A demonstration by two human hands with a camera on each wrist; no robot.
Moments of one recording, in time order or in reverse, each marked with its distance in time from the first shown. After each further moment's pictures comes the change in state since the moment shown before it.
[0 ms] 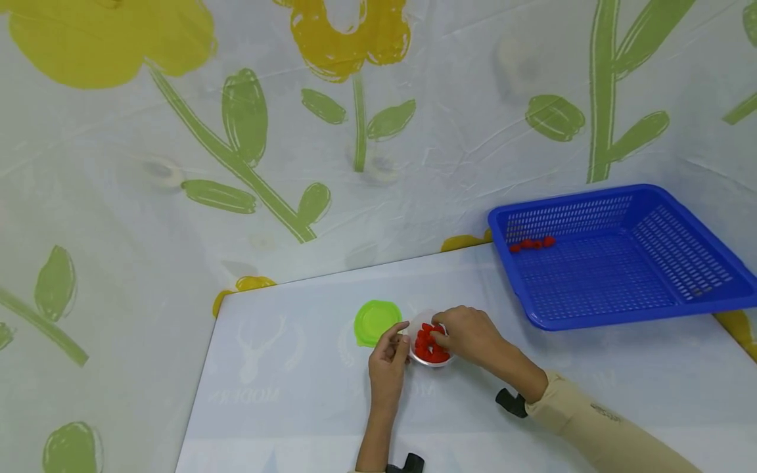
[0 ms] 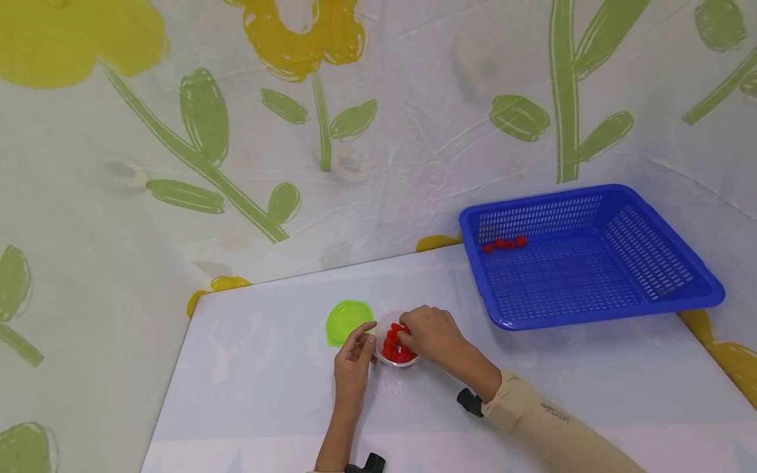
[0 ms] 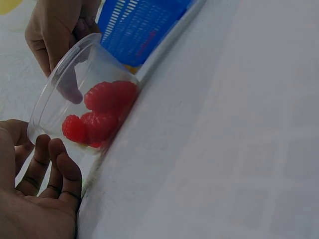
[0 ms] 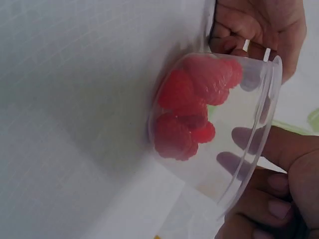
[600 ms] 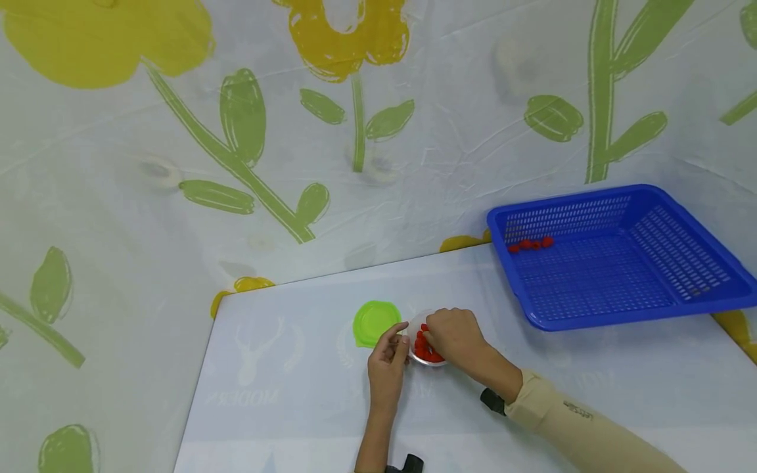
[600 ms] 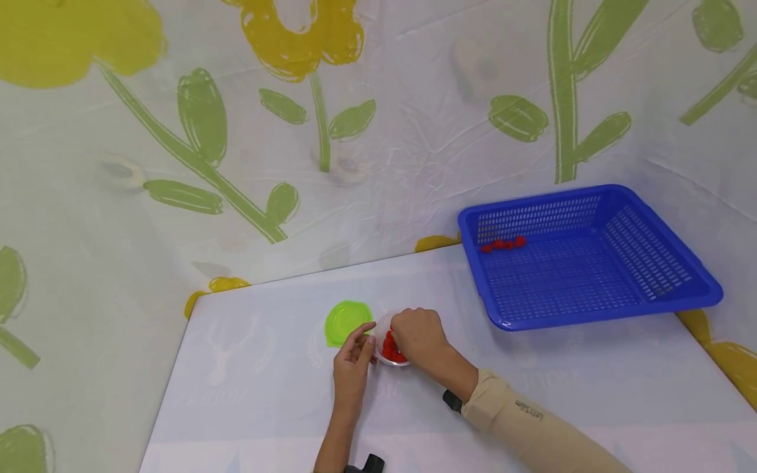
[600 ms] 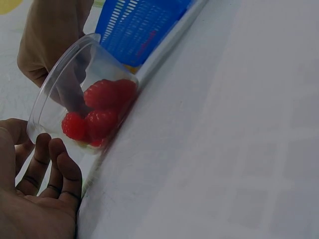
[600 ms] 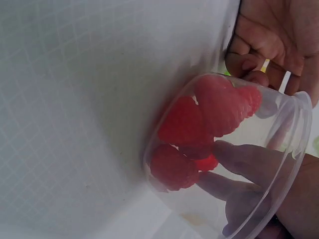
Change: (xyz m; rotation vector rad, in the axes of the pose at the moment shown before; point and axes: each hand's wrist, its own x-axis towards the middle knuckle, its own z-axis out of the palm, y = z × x) left_hand 0.002 -0.015 -0.001 -0.055 0.006 0.022; right_hand 0.010 -0.015 0.018 -0.332 0.085 -0.041
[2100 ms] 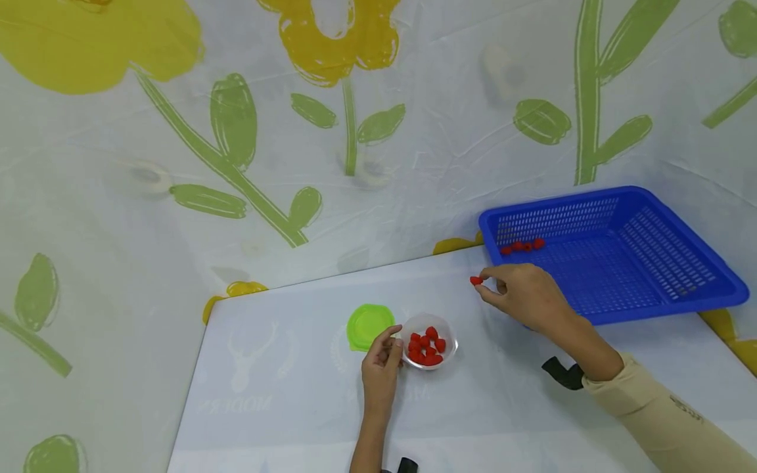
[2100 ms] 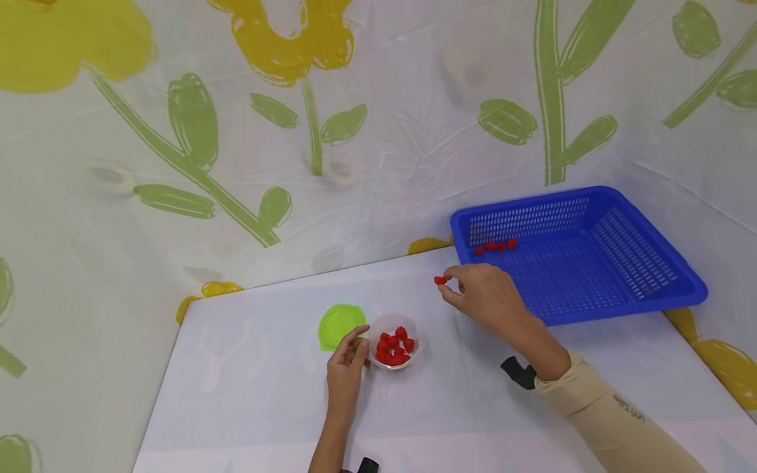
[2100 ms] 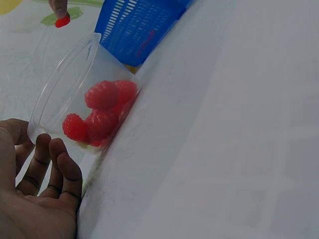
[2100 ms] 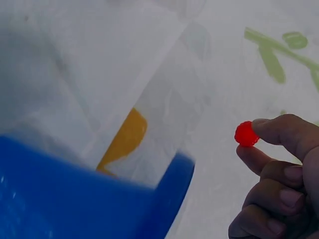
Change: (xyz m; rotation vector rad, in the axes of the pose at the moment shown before) left_hand -0.001 -0.002 -0.001 0.053 0.013 -0.062; right_hand -0.027 0.105 -0.089 0.305 0.171 0.069
